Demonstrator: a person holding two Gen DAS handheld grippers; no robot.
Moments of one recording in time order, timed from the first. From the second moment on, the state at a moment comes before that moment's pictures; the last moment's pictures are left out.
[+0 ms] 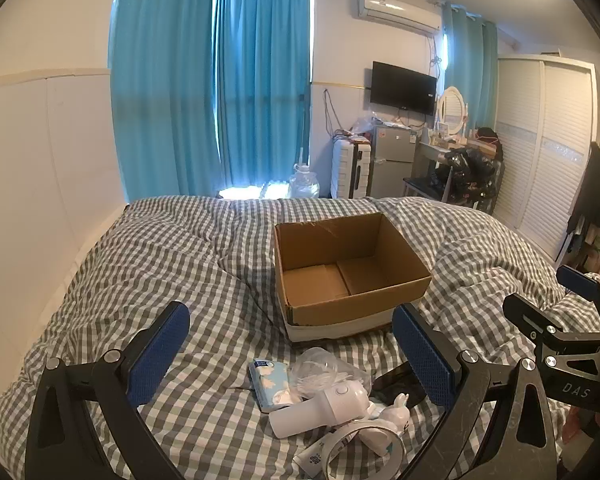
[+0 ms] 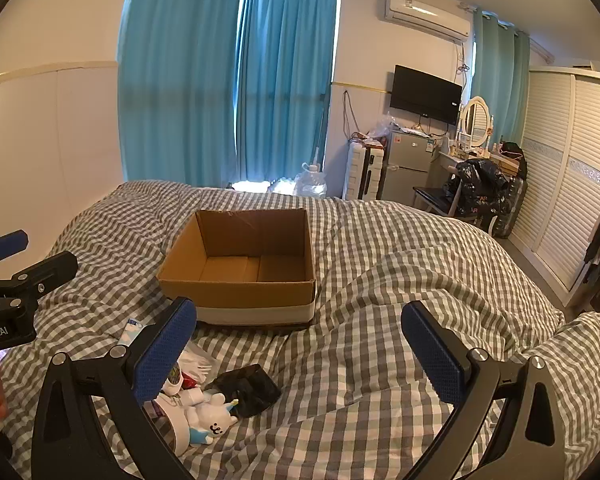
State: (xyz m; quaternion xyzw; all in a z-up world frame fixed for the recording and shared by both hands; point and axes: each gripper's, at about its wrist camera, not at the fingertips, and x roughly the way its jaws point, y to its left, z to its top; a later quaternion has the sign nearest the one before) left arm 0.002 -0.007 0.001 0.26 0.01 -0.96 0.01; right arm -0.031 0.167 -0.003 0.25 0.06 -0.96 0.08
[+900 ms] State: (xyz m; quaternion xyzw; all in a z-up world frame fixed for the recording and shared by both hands) left arm 0.004 -0.007 -0.002 0.27 0.02 -0.96 0.01; right arm -0.027 0.162 -0.006 0.25 0.07 -0.96 0.08
